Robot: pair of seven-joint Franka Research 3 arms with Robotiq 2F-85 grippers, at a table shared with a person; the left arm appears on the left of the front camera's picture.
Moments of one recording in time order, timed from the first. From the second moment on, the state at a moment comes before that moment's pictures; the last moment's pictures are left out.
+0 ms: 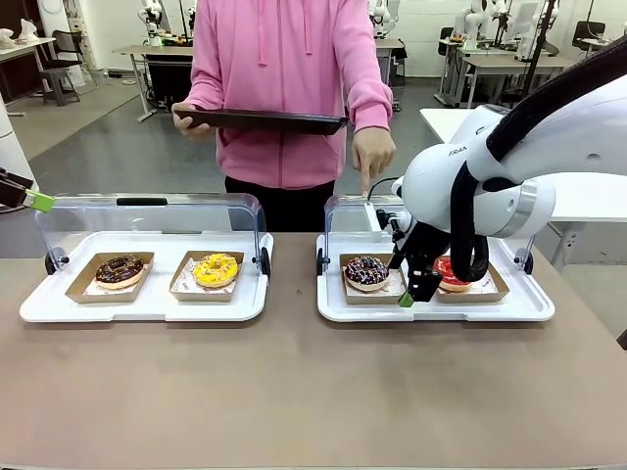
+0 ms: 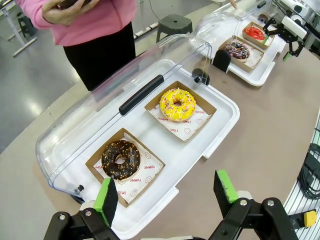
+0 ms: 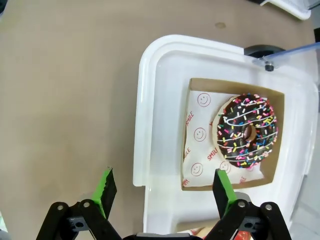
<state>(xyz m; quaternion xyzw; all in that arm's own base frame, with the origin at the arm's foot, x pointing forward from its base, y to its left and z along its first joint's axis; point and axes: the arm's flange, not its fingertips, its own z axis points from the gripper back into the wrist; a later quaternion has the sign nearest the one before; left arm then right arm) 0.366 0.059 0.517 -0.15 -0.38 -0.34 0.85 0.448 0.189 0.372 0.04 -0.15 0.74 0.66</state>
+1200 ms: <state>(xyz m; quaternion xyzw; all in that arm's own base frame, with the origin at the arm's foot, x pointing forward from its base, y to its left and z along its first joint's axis) 0.366 0.059 0.517 -0.15 -0.38 -0.34 0.85 0.491 0.191 0.335 0.03 -0.11 0.75 0.65</state>
